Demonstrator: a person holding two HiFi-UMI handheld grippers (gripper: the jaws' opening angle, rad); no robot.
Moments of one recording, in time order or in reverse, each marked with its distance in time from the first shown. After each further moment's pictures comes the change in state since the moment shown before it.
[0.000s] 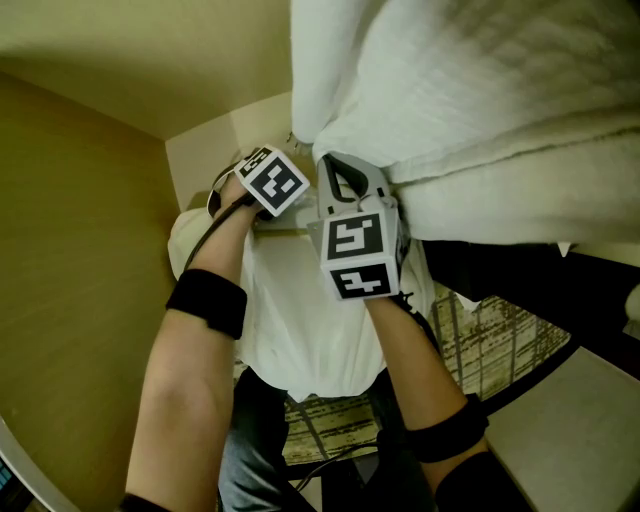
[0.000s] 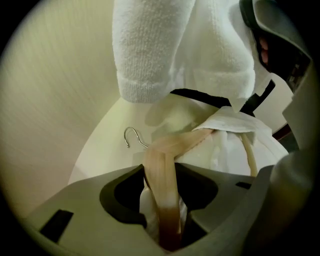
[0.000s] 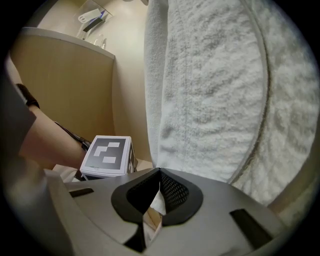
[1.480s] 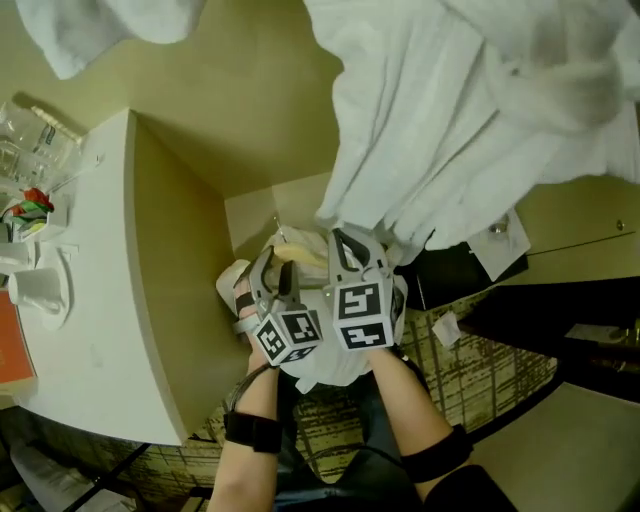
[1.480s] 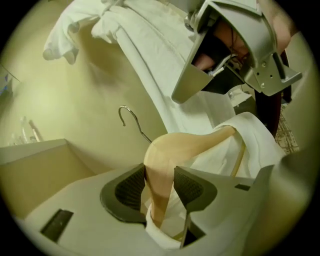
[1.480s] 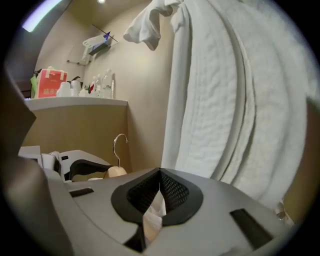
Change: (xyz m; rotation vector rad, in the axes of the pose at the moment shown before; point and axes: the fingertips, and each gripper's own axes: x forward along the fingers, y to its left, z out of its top) left arm -0.345 -0.095 0.008 -0.060 -0.459 0.836; right arm -0.179 0.029 0.156 -0.025 -0.073 0.026
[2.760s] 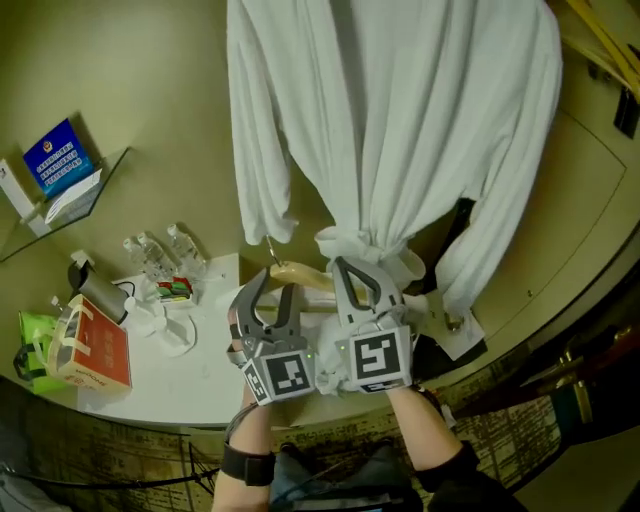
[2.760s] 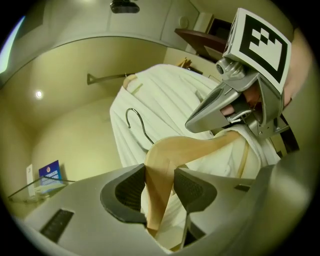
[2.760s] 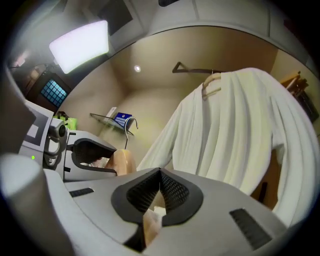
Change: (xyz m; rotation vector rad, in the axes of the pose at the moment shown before) left arm -0.348 0.281 0.351 -0.046 -0.571 0.365; right arm -0.333 0.032 0.408 -0.316 -0.642 -0.044
